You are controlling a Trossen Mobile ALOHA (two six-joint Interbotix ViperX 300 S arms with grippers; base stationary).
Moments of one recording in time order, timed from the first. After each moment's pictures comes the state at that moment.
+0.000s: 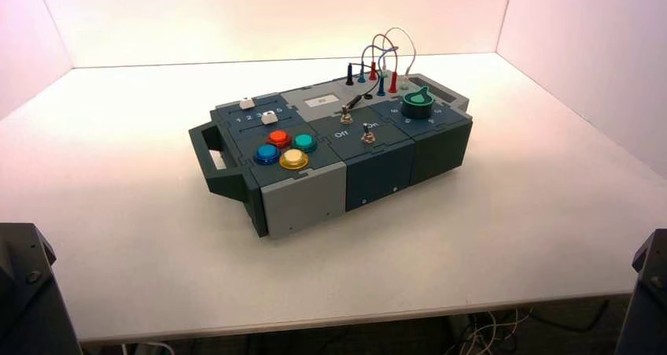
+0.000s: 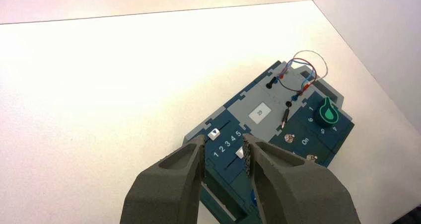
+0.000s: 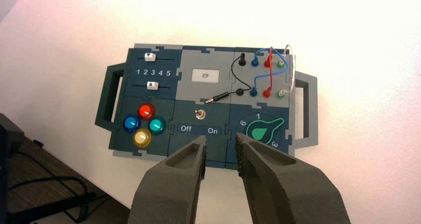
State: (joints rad) left arm -0.24 -0.95 1.02 -0.26 0.58 0.08; right arm 0.60 -0.51 0.66 0.07 0.76 0.02
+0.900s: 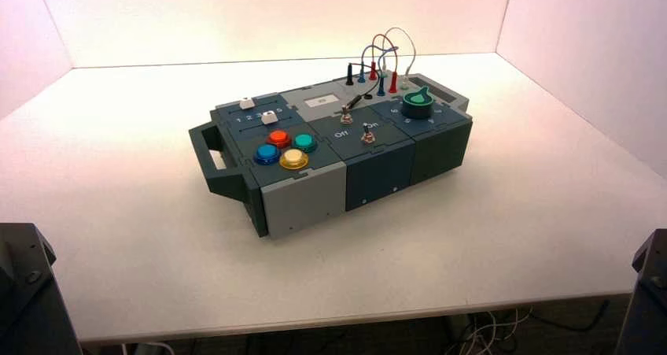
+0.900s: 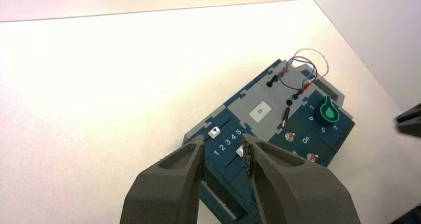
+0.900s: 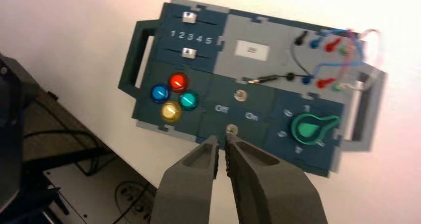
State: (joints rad) left arm -0.24 -0.95 1.03 -0.26 0.57 0.08; right arm 0.78 -0.32 0.58 0.08 0.81 0.02
